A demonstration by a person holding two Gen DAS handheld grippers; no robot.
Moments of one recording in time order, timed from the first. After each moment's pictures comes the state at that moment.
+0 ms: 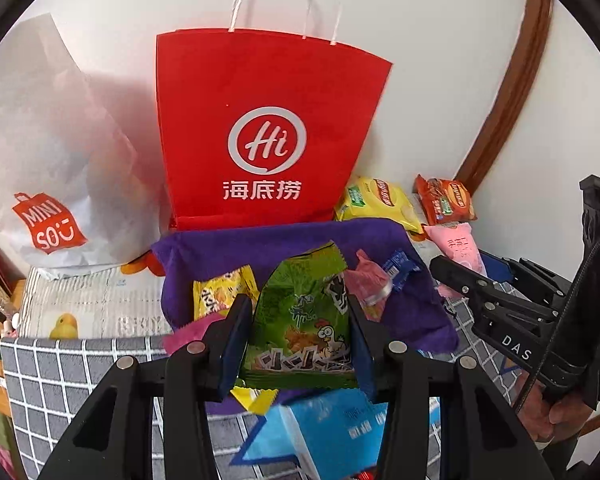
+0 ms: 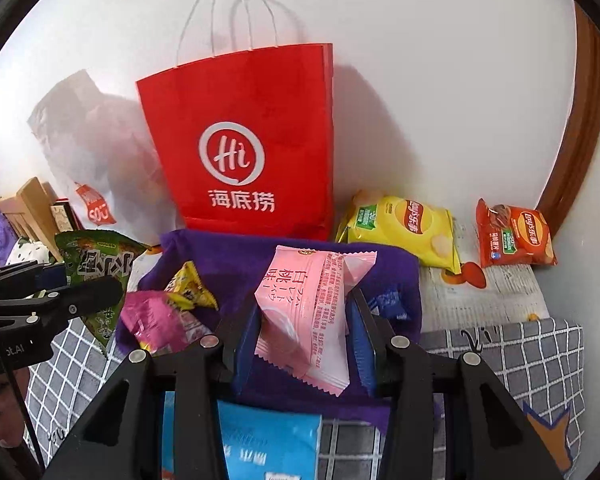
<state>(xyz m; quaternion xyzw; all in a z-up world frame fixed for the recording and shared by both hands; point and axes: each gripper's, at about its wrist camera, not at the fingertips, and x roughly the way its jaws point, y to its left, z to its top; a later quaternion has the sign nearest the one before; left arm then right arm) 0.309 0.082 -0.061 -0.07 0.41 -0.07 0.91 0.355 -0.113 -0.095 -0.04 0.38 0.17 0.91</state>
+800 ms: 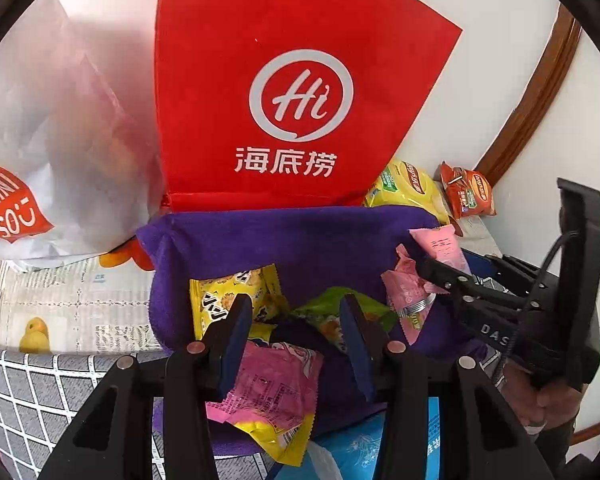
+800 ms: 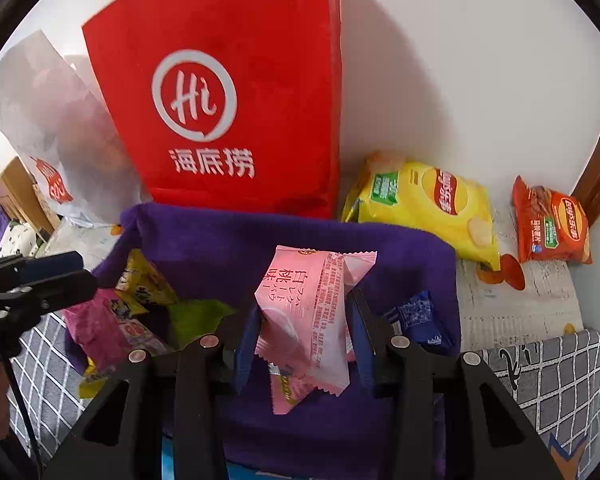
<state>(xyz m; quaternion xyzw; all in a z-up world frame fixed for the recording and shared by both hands) 0.358 0.103 -0.115 -0.09 0.45 -0.08 0.89 0.420 -0.092 -0.162 -0.06 0.44 0.18 0.88</state>
